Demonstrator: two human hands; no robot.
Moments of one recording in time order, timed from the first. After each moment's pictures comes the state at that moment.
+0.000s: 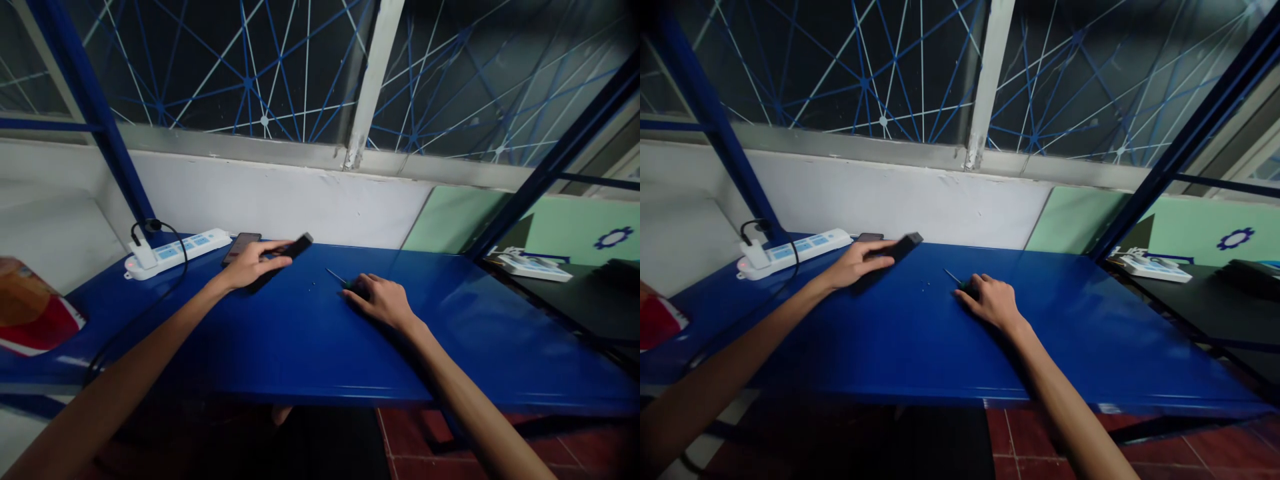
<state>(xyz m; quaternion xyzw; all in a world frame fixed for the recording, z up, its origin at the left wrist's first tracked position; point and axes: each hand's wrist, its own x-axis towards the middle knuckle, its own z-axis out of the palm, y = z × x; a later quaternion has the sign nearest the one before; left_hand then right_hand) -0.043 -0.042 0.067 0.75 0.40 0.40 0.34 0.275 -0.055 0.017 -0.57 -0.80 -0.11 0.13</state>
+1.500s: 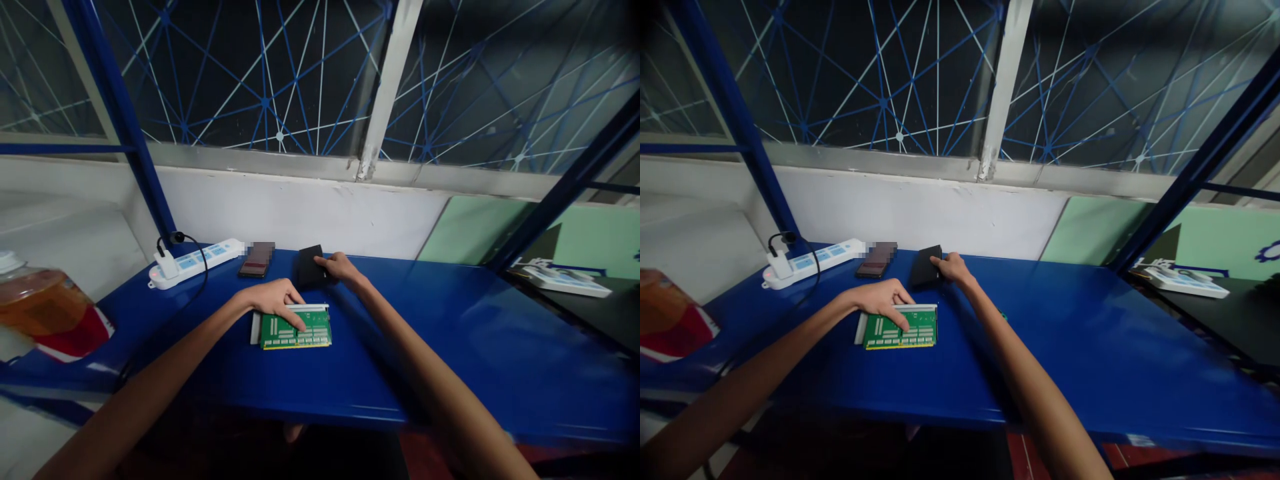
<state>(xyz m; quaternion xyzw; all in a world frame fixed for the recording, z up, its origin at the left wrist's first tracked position) -0.045 -0.040 0.051 0.78 0.36 0.08 0.51 0.156 0.042 0.043 -0.61 -0.66 0.33 0.28</state>
